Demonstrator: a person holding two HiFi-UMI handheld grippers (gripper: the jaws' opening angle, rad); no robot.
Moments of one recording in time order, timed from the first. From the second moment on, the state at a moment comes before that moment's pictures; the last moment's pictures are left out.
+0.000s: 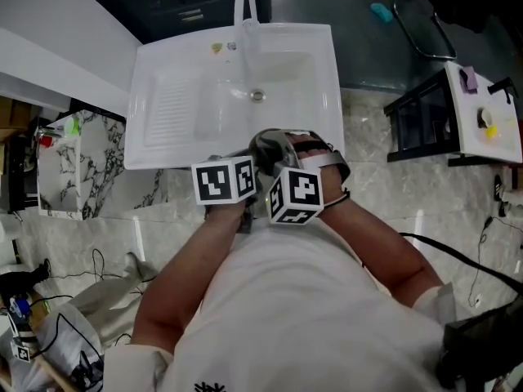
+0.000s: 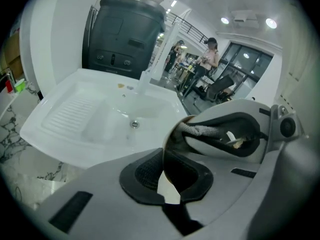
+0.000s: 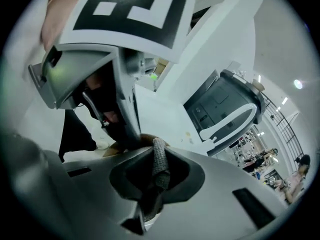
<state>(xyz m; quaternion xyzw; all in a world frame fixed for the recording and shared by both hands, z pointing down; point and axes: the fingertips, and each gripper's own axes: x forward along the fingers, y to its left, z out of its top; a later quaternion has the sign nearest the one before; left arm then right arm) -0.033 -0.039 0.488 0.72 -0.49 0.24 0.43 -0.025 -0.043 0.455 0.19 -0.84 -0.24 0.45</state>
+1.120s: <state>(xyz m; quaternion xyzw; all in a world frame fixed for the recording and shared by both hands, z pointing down) -0.025 -0.050 0.492 0.73 -0.48 0.24 0.43 -0.020 -0.051 0.468 0.17 -0.83 -0.24 0.48</state>
